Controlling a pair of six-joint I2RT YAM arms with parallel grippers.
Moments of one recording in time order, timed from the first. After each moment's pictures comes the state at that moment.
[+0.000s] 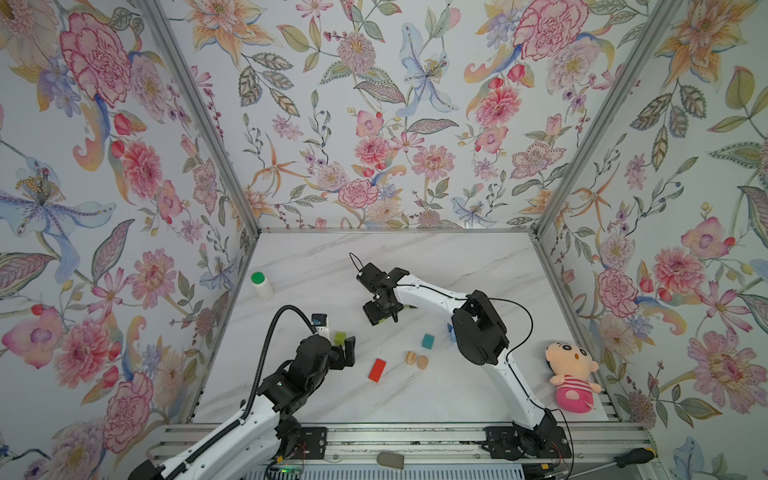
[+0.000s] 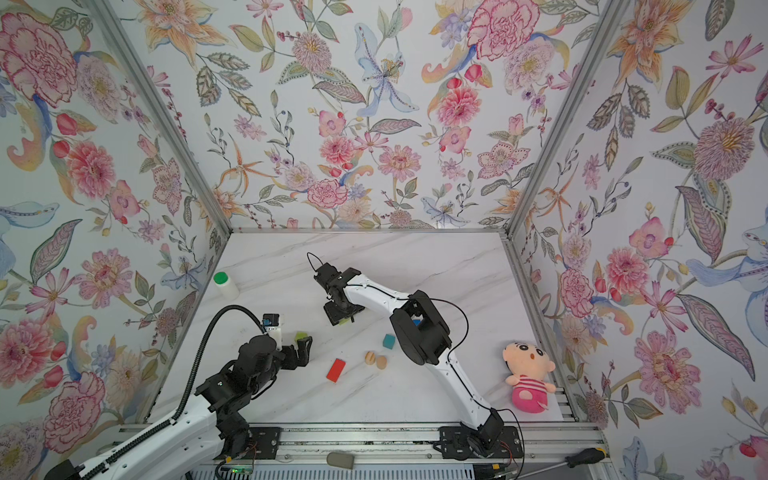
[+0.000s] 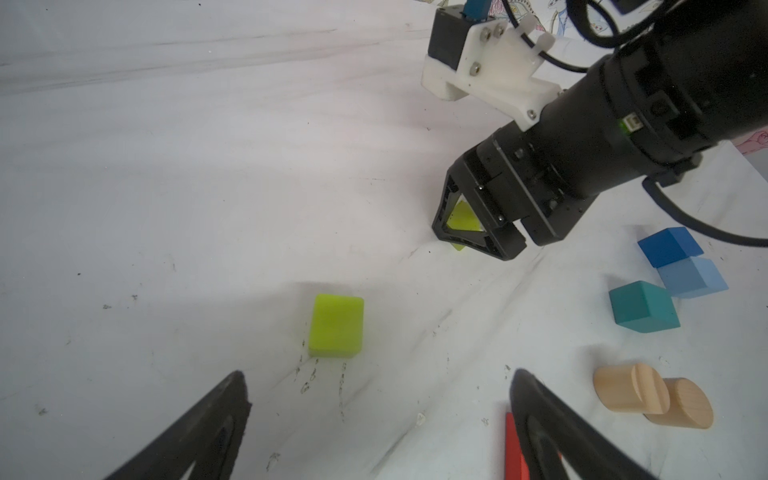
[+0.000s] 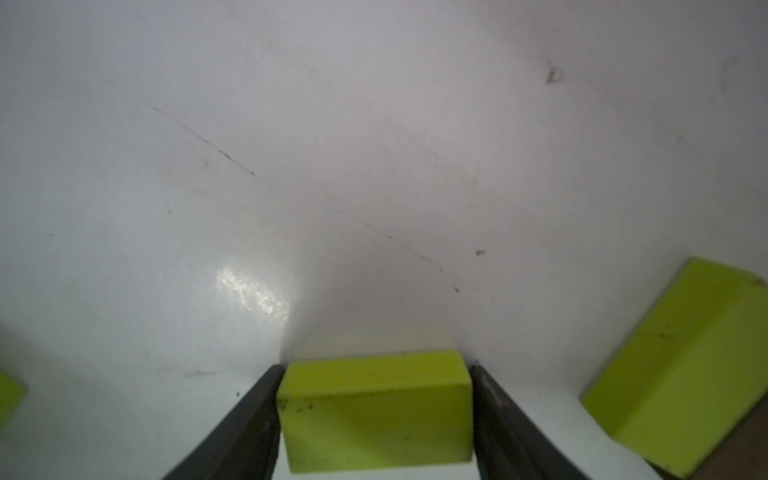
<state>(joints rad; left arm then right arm) -0.65 0.69 0.27 -0.17 -0.27 -0.48 0.86 2.38 2.01 -0.93 0.07 0.25</state>
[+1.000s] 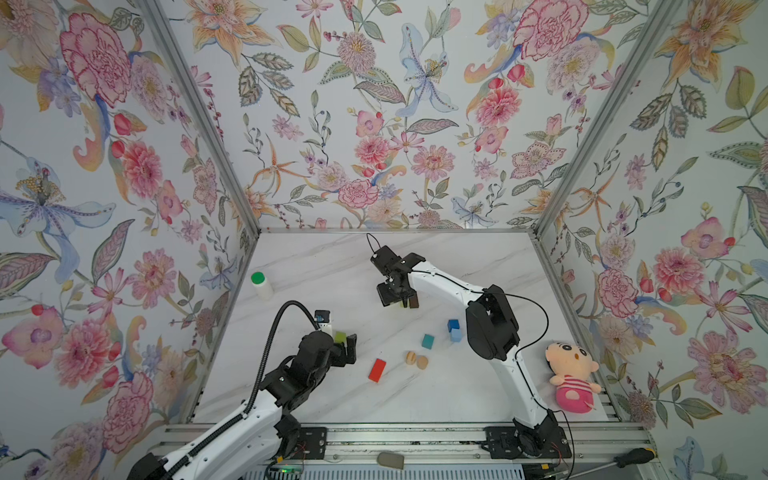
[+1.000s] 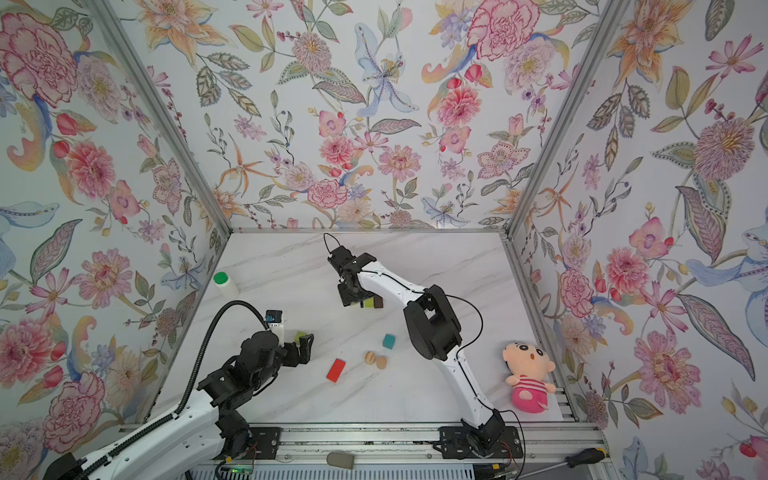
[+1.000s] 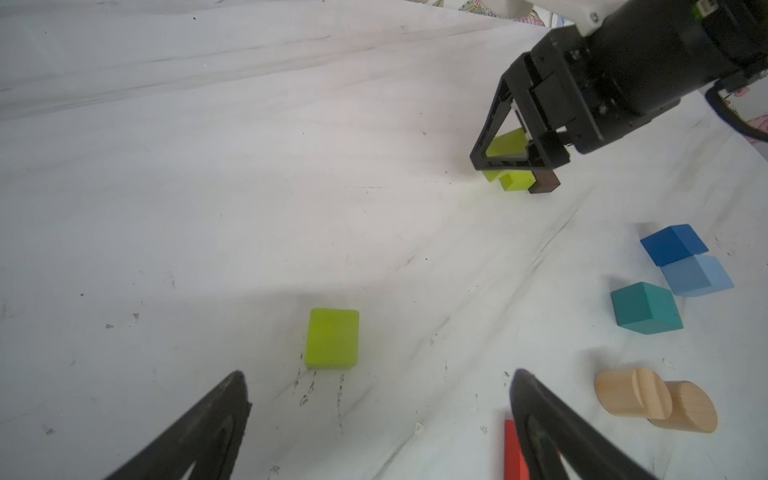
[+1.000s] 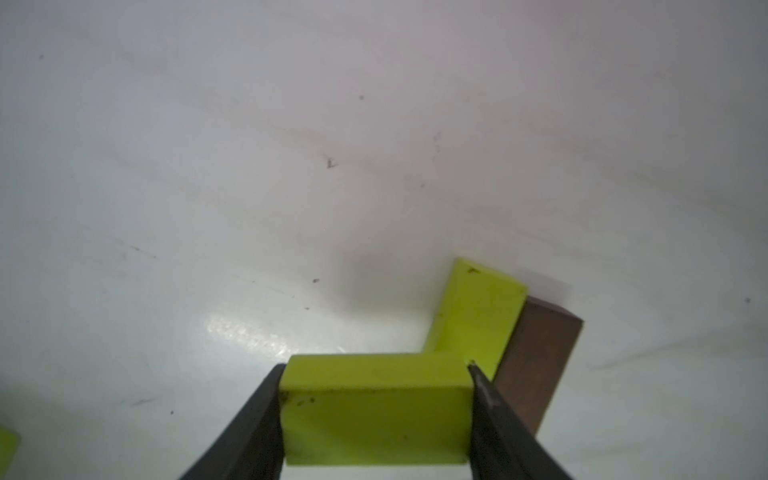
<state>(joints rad) -0.65 0.76 0.32 -0.17 -0.27 -0.44 0.75 2.33 2.04 -0.96 0.14 0.33</state>
